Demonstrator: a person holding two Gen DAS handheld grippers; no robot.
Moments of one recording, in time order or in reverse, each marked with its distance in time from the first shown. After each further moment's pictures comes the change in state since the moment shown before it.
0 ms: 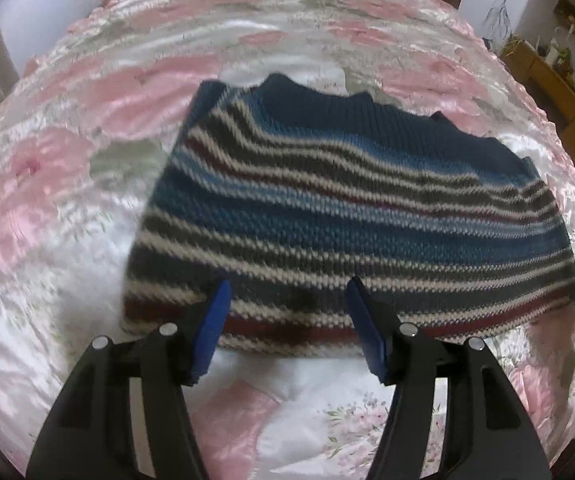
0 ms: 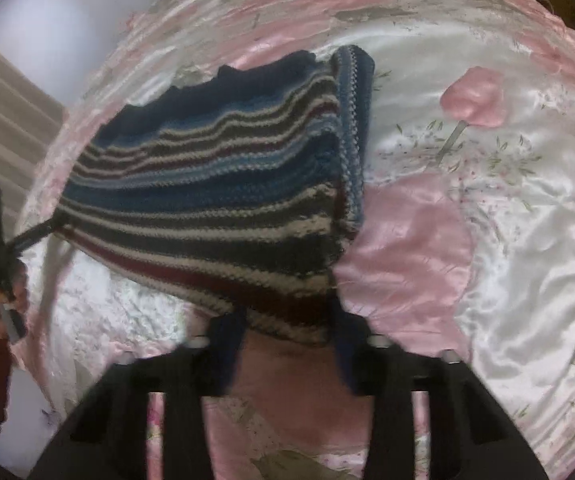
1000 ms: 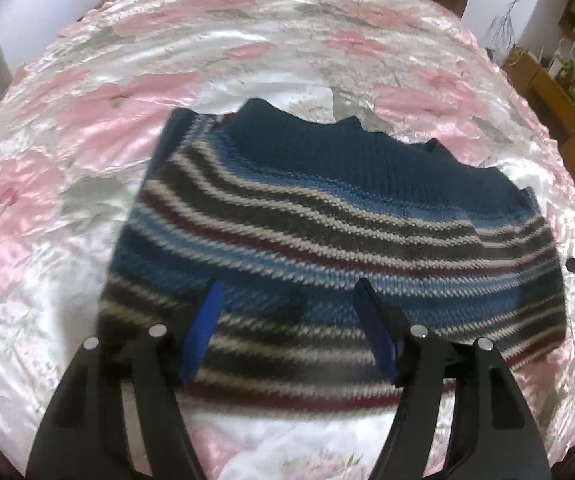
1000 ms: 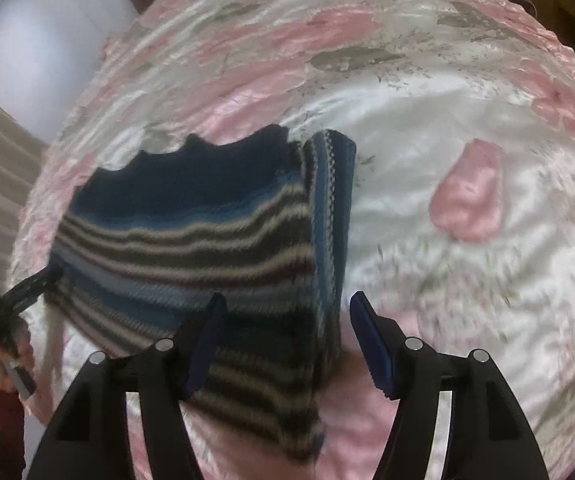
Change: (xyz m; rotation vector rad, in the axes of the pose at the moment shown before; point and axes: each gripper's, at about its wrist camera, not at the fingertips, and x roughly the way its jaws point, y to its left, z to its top) left arm 0.021 -0.030 0.046 -0.016 -0.007 -0.021; right arm 0.008 -0.014 0.090 0.086 -0.036 -0.013
